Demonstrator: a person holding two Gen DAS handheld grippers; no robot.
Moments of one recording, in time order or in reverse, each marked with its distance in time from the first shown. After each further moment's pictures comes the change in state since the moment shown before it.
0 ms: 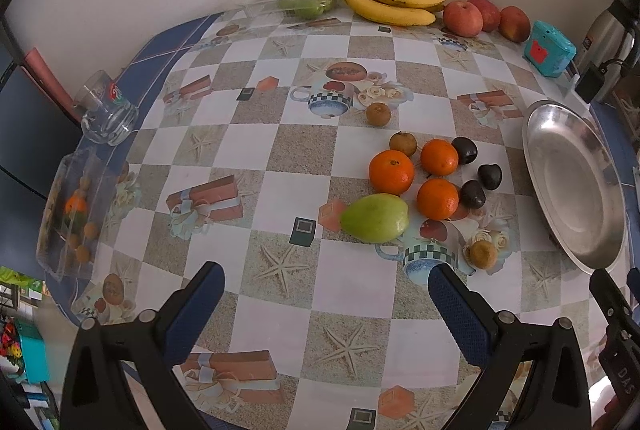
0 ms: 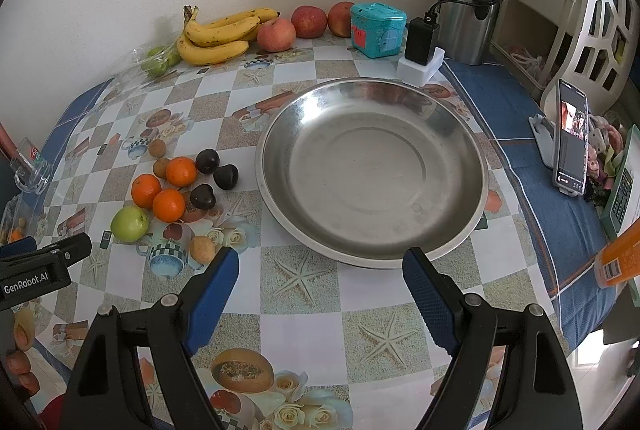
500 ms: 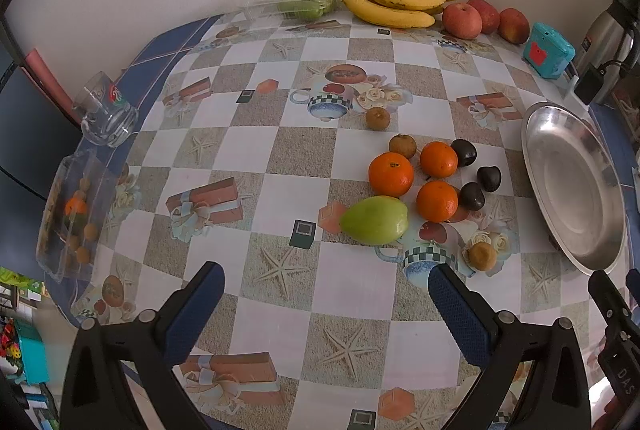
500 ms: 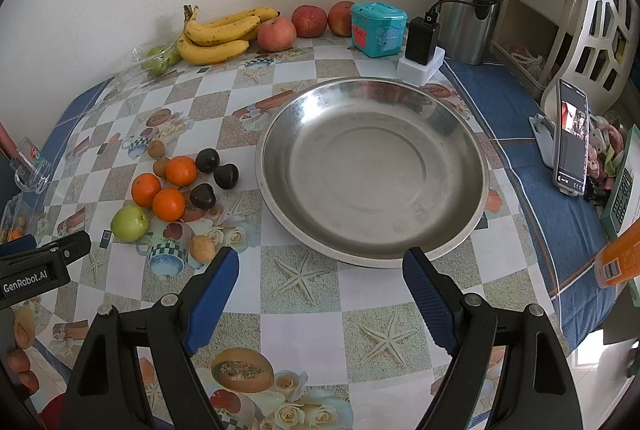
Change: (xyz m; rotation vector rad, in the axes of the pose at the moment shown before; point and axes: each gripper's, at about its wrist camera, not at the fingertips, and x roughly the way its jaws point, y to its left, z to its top) left arm -0.001 0.000 0.002 0.006 -0.008 -0.005; right arm 0.000 0.000 0.000 -0.001 0.000 0.000
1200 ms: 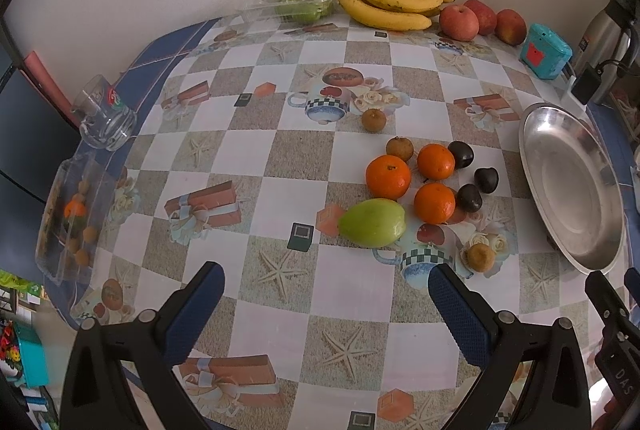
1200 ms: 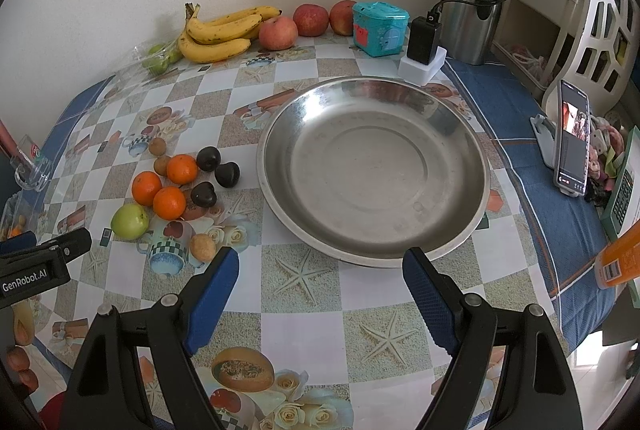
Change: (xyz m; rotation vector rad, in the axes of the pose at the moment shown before) left arm -0.001 -0.001 -0.001 0.005 -0.014 -0.004; right arm 0.000 0.001 0.000 -0.001 0.002 -0.001
